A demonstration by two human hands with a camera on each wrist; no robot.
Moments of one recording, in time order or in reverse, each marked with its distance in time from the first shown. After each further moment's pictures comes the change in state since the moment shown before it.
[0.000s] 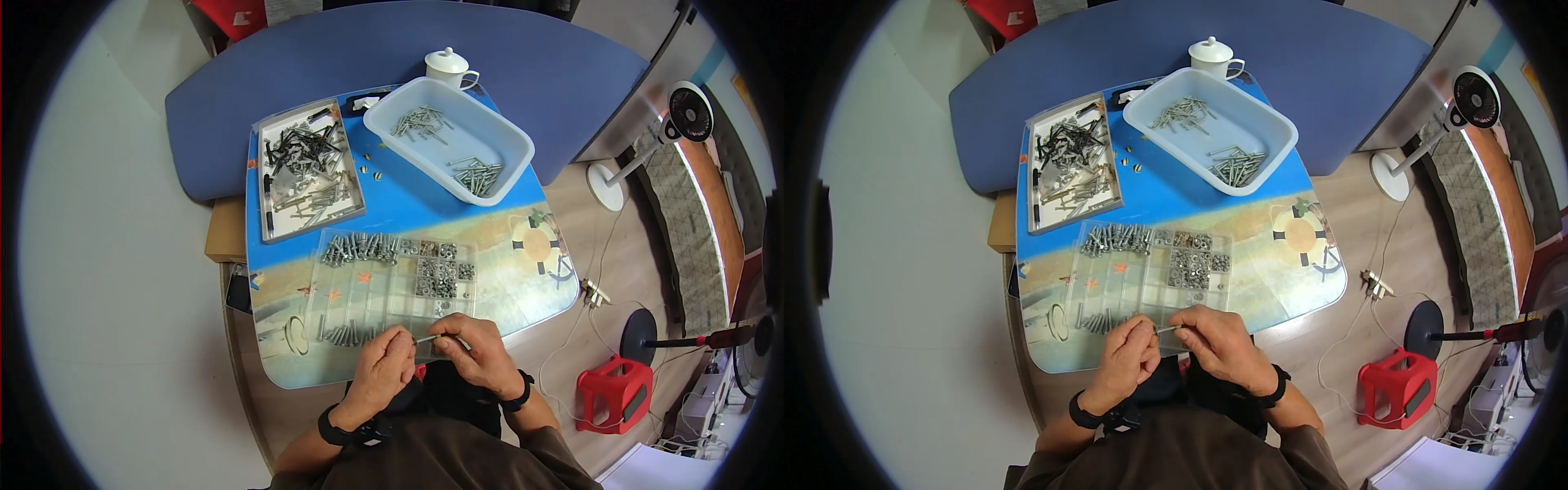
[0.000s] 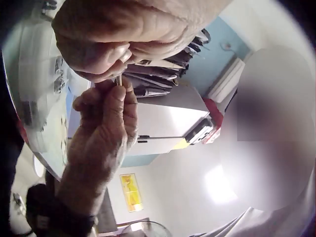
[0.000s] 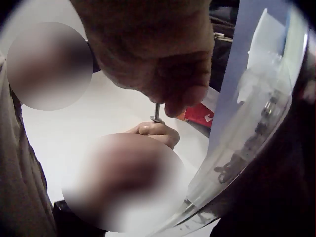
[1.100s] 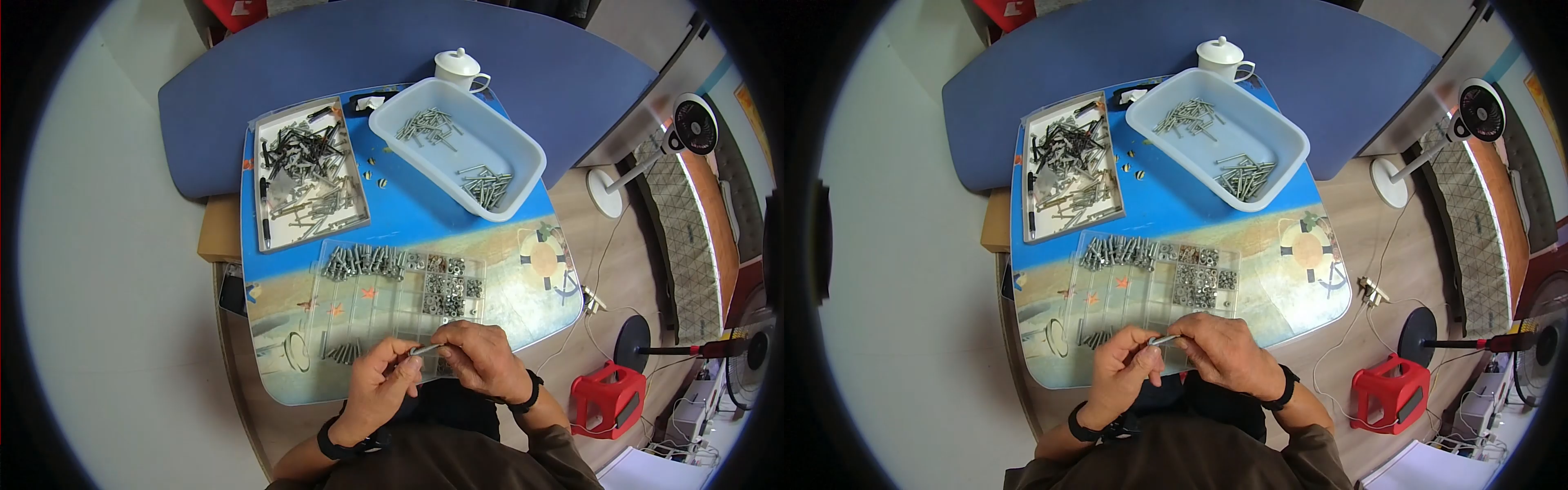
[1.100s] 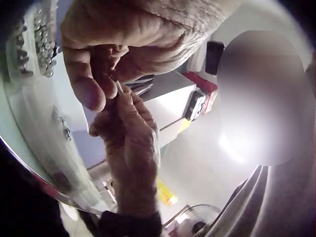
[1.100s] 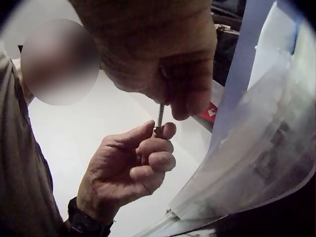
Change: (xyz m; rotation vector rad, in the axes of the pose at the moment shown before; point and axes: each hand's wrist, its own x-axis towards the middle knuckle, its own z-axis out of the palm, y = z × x) left_hand 0.005 -0.002 -0.015 0.104 -0.037 0.215; right_hand 0.031 0.000 -0.007 -0.149 -0.069 -0.188
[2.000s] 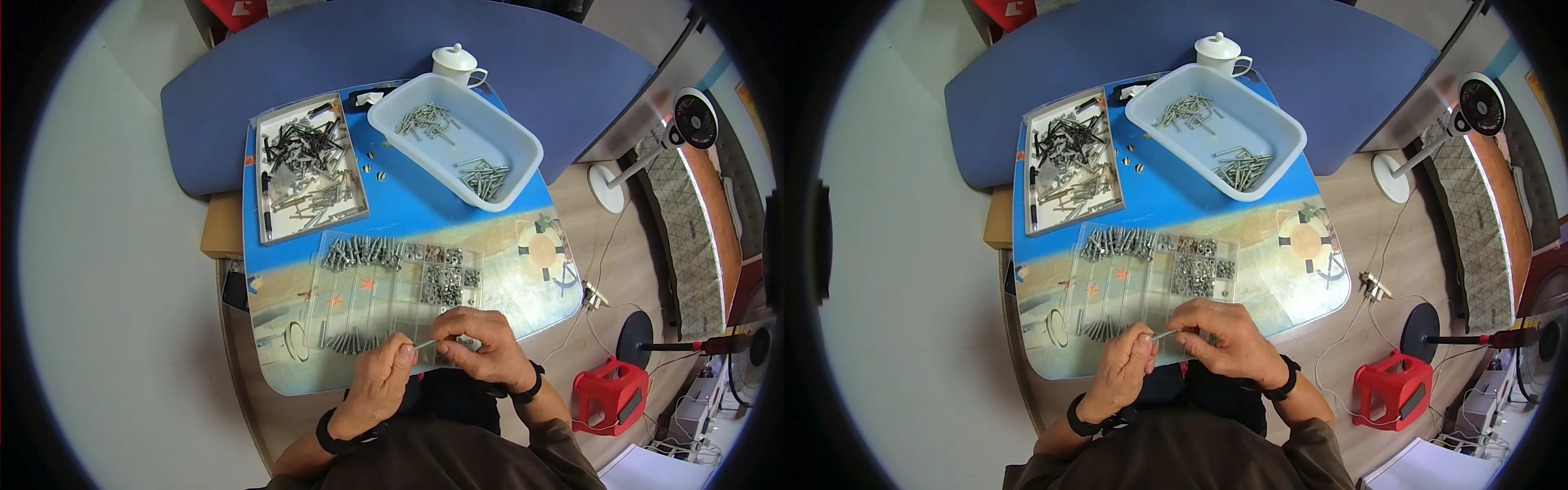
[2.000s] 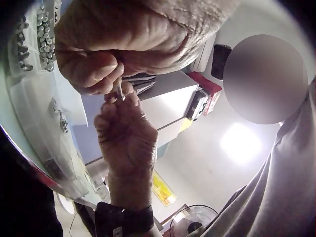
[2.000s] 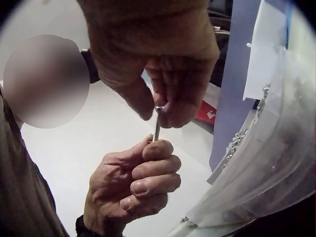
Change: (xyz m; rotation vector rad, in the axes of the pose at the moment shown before) left_hand -0.002 0.000 0.000 0.385 -0.020 0.098; right_hand -0.002 0.000 -0.006 0.287 -0.006 0.139
